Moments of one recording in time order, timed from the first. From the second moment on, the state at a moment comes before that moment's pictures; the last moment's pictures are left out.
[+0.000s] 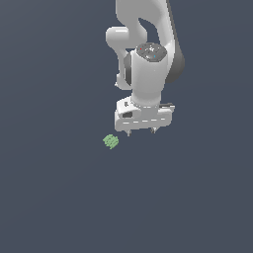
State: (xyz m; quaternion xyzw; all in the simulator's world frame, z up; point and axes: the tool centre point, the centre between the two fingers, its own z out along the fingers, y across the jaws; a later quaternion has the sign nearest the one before) arm 0.009 0.058 0.202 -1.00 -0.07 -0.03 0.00
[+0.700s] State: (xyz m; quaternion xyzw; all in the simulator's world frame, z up) arm 0.019 0.042 0.219 -1.00 -0.06 -0.04 0.01
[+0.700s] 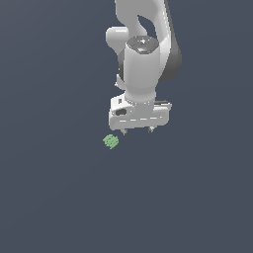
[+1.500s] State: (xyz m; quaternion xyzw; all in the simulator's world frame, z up) arm 0.011 0.020 0.195 -0.99 -0.12 -0.04 0.00
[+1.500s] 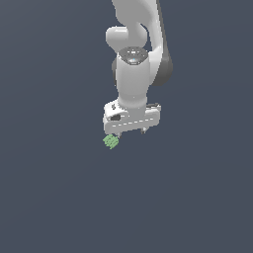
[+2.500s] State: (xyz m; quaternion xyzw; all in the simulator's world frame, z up) arm -0.030 -0.050 0.120 -0.95 -0.32 -0.01 0.00
